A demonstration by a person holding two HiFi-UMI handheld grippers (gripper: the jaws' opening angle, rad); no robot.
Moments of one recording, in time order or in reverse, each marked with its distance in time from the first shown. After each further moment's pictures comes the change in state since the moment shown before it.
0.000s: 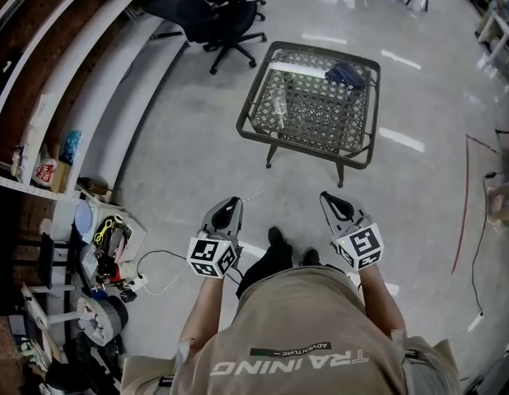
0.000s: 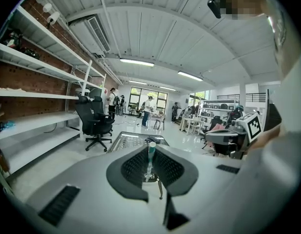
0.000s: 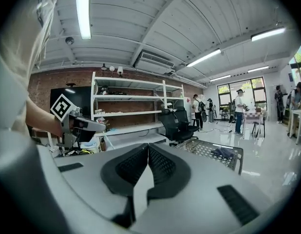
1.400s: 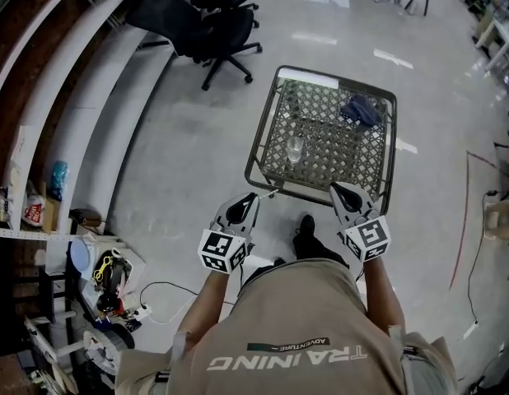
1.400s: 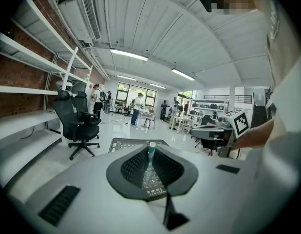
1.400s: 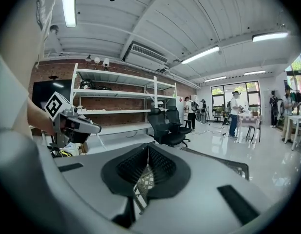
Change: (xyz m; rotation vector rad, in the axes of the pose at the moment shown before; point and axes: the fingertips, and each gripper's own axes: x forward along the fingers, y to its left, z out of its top) left arm 0.212 0.133 0.075 0.028 0.039 -0.186; right arm 0.222 -0.146 0.057 -0.011 0.027 -0.096
